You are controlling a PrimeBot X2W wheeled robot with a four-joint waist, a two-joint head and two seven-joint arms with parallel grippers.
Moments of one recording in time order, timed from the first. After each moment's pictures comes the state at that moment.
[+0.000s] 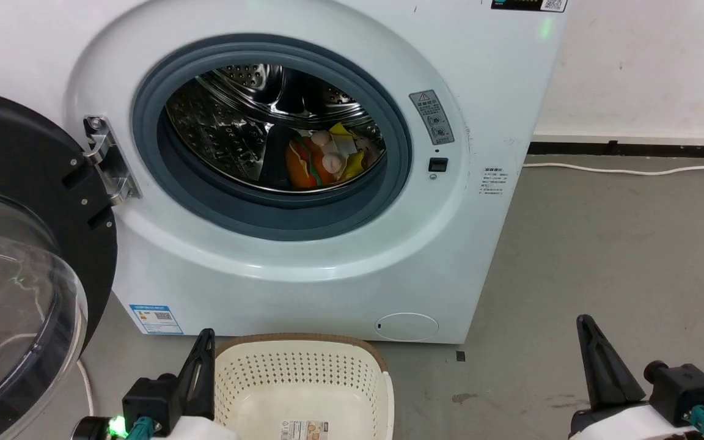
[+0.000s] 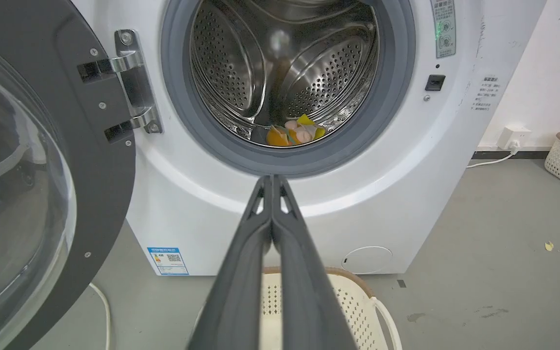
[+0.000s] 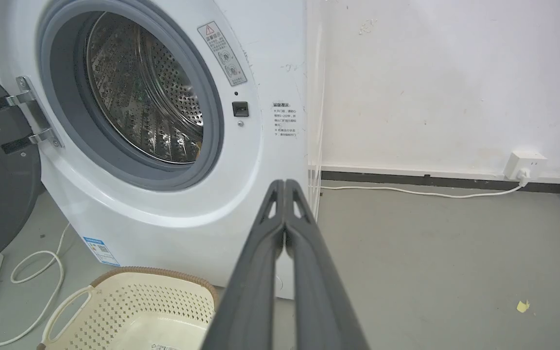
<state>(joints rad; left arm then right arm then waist) 0.04 0.17 -0.16 0.07 -0.19 0.10 -0.17 0.05 -0.05 -0.01 0.05 0.12 0.13 -0.17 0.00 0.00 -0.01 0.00</state>
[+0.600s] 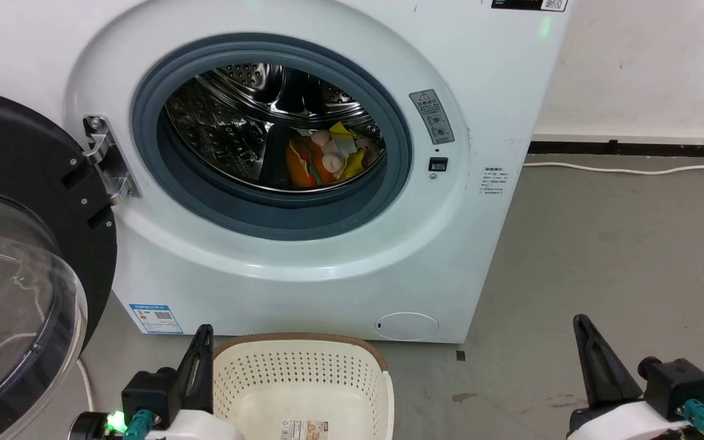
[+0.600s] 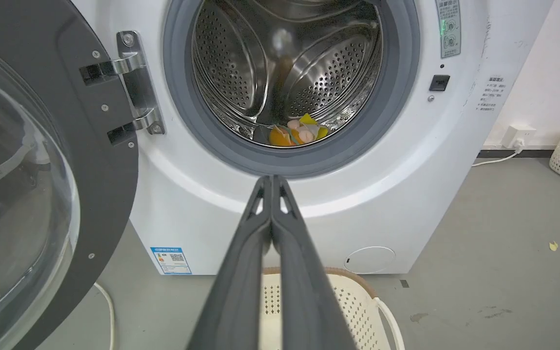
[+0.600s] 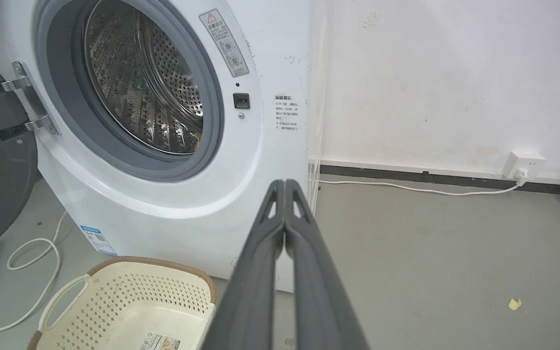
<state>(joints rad) 0.04 0.14 -0.13 0.06 -0.15 0.08 -0.13 0.05 -0.05 -0.01 0.04 0.09 0.13 -0.13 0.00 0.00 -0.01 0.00</state>
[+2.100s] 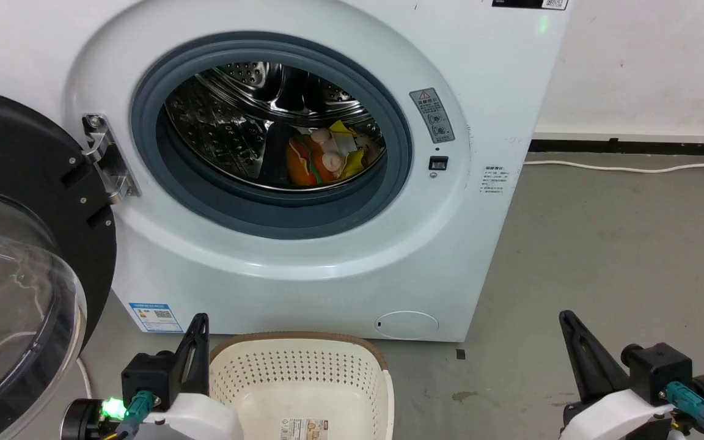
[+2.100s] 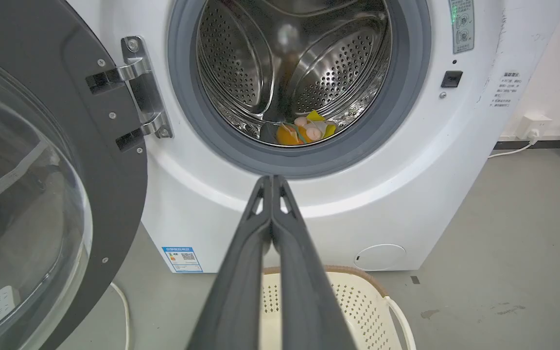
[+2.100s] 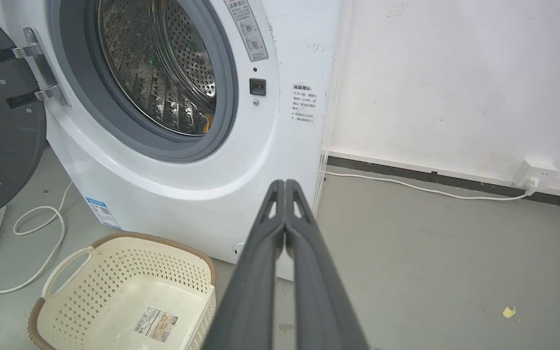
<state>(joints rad) 0.02 0.08 -0.04 0.02 -0.05 0.03 -0.04 0.03 -0.05 0.00 0.02 0.03 0.13 -0.04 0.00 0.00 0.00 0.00</state>
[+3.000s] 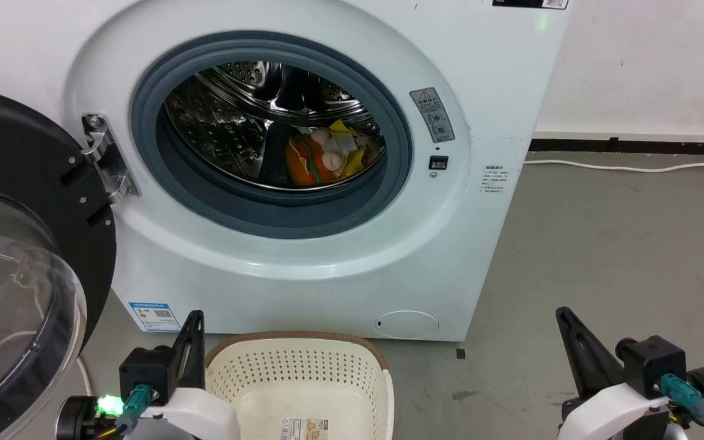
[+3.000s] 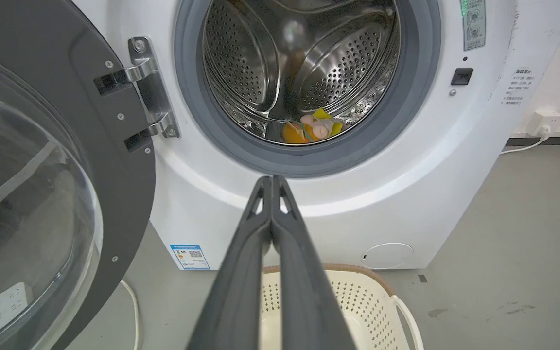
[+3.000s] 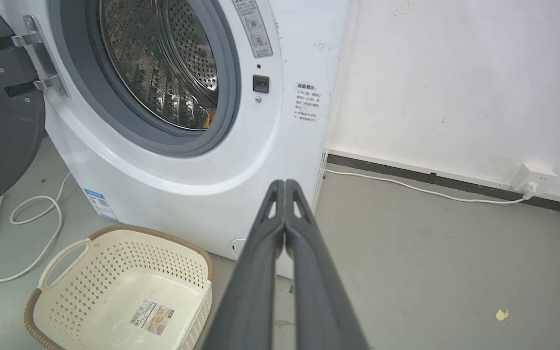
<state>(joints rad) 0.02 0.05 0.00 0.00 0.00 0.01 0.00 0.01 -0.05 0.00 0.00 0.01 0.13 0.00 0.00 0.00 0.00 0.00</state>
